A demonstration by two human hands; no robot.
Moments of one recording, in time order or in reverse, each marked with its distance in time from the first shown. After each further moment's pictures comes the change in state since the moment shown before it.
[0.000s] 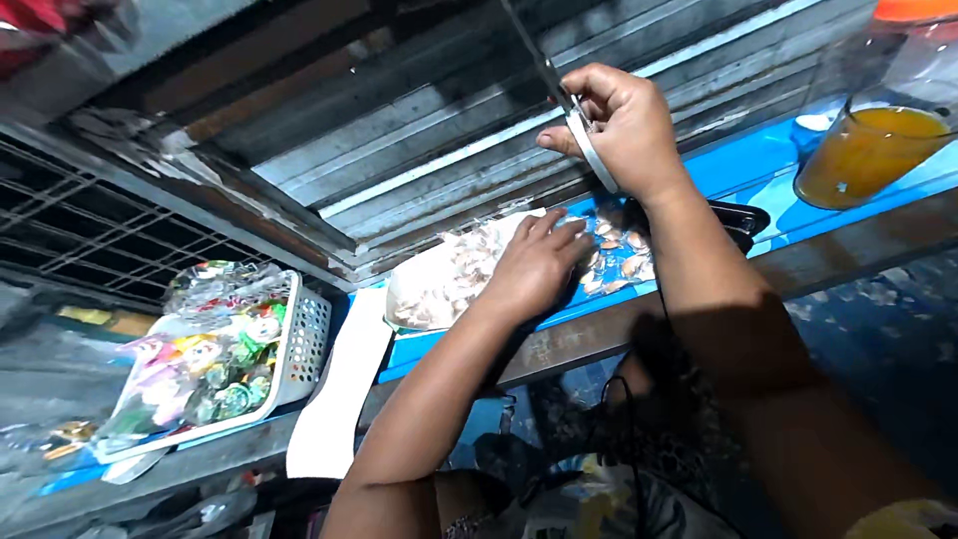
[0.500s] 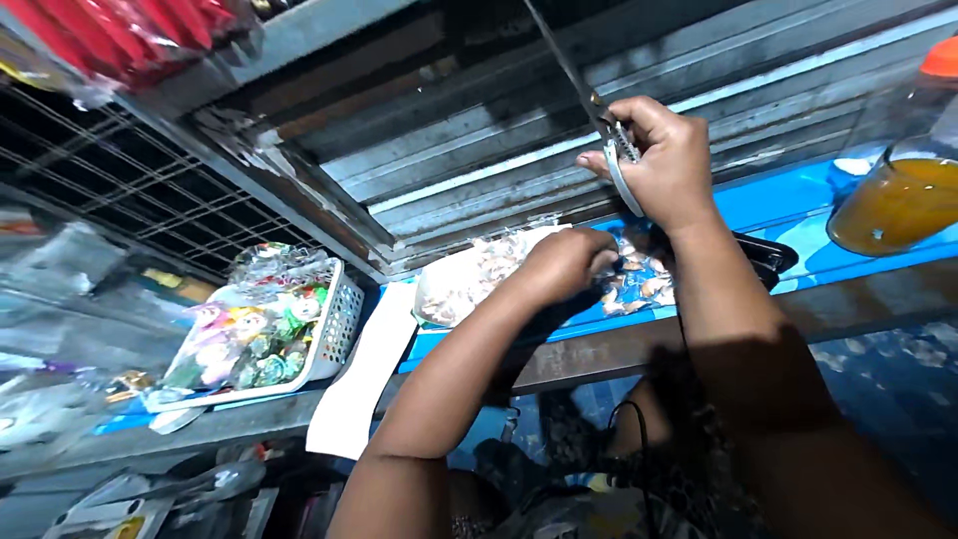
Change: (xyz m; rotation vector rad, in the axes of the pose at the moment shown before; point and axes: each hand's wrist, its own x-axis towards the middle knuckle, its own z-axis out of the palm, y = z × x) left_hand 0.029 -0.001 -0.030 -0.311 -0.130 -0.177; right_hand -0.003 0.001 -0.001 -0.288 0.079 -0.099
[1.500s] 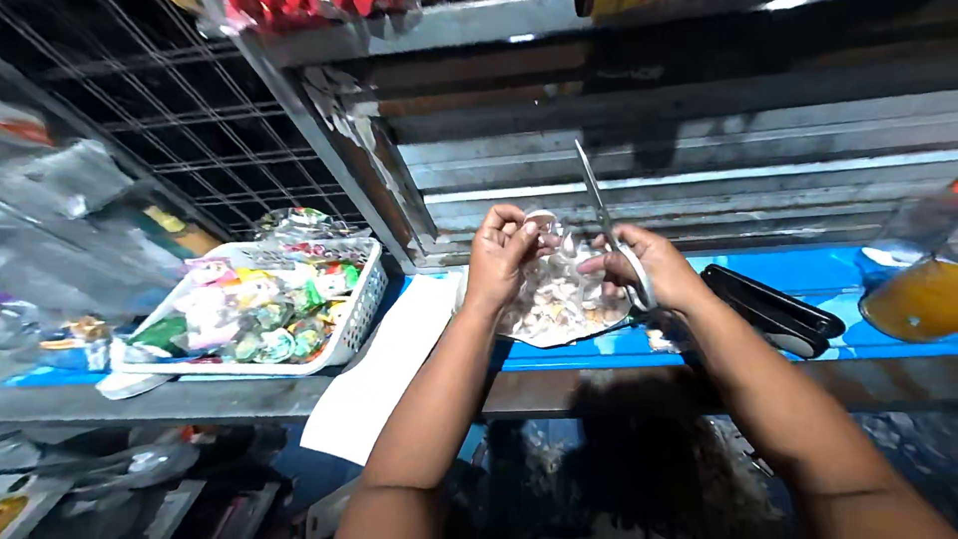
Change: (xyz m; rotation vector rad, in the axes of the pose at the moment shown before) left_hand -0.089 -0.078 -0.024 -1.235 0.900 -0.004; right_hand -0.035 -0.045 0.057 0.637 -0.636 0.635
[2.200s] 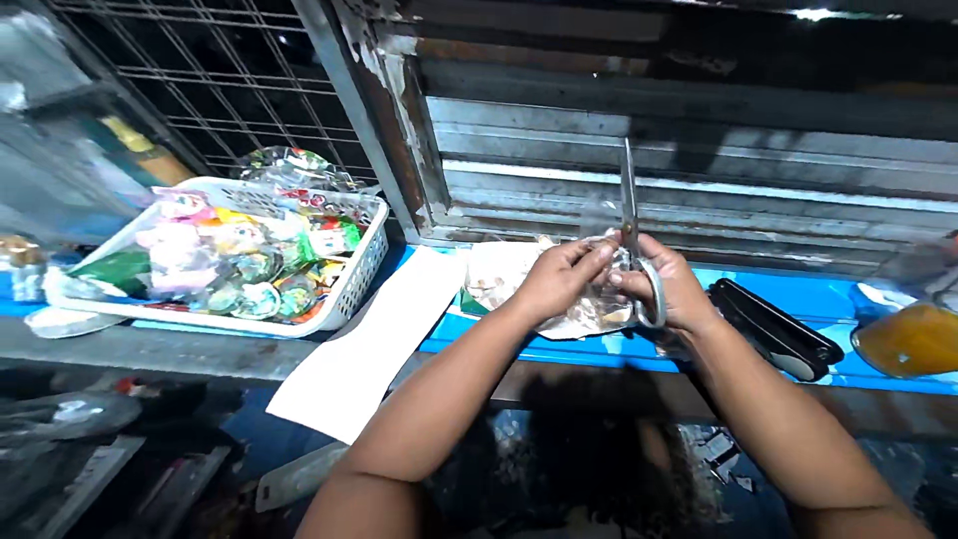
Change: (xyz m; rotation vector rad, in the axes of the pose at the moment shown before) left_hand -0.021 -0.004 0.014 0.481 -0.237 -0.239; right_hand 0.001 0.018 0.016 0.116 -0.009 -0.083
